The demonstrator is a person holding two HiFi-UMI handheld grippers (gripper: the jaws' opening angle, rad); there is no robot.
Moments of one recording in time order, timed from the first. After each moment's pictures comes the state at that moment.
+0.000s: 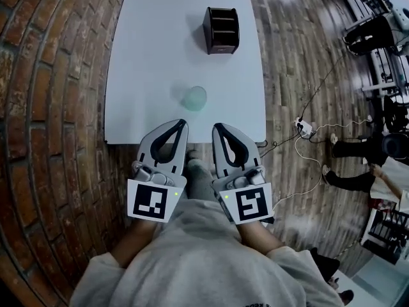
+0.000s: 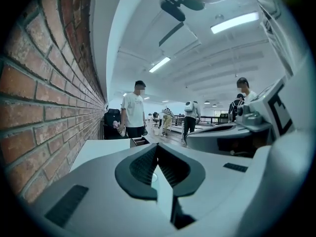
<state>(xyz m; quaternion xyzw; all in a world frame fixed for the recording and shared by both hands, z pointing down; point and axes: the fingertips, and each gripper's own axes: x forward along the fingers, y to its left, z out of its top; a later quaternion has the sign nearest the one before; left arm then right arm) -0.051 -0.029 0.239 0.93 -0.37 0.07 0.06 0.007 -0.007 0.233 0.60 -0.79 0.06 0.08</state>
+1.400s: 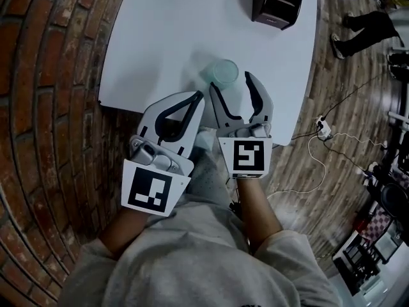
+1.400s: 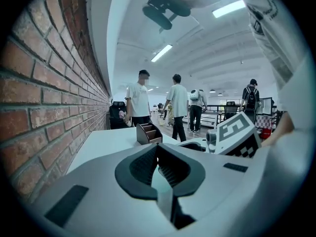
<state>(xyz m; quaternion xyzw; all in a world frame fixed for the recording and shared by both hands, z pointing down) -0.042 -0.063 0.316 0.91 -0.38 0.15 0.05 0.011 -0.098 0.386 0.53 -0.82 0.06 0.18</state>
